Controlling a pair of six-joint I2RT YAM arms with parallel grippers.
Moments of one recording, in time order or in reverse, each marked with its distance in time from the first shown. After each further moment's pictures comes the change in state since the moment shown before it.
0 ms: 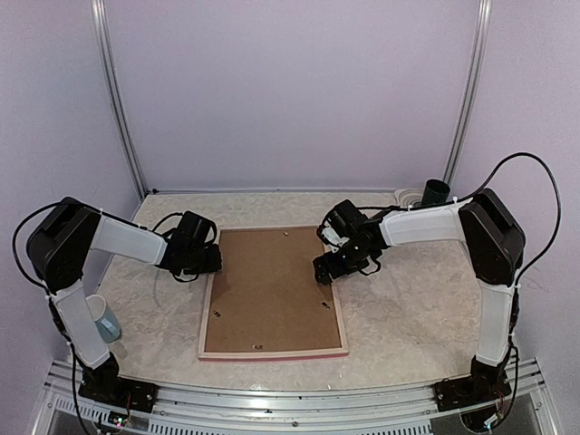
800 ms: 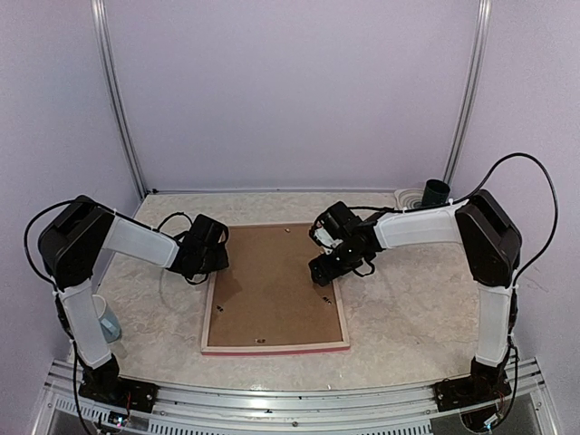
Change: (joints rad) left arm -0.070 0.072 0.046 0.044 -0.196 -0.076; right arm 0.036 0.017 0.019 0.014 0.039 -0.050
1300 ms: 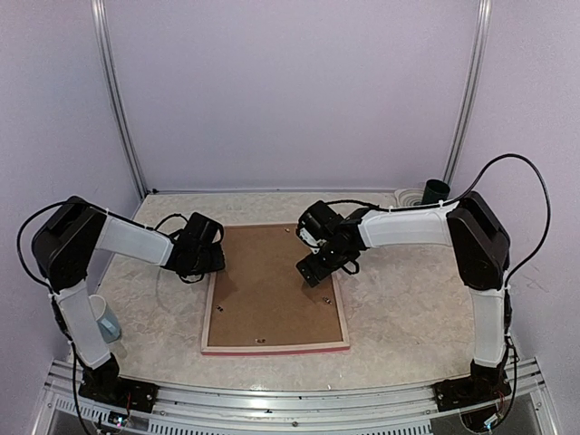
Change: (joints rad) left arm 0.018 -0.043 -0.019 -0.040 0.061 -0.010; right arm 0.076 0.052 0.134 -0.106 0.174 -0.038
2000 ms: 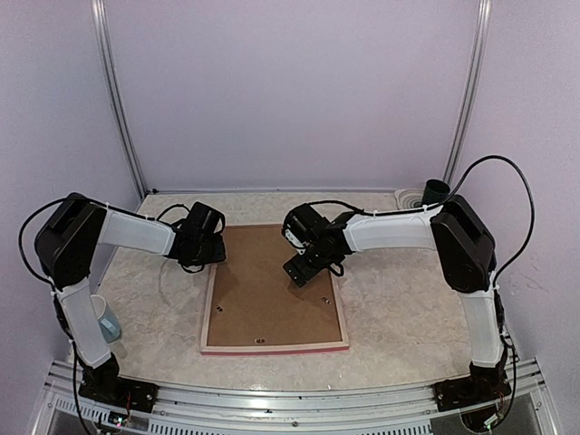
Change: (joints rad) left arm 0.024 0.021 0.103 -0.097 -0.006 0.051; right arm 0.051 0.098 0.113 0.030 0.062 -0.048
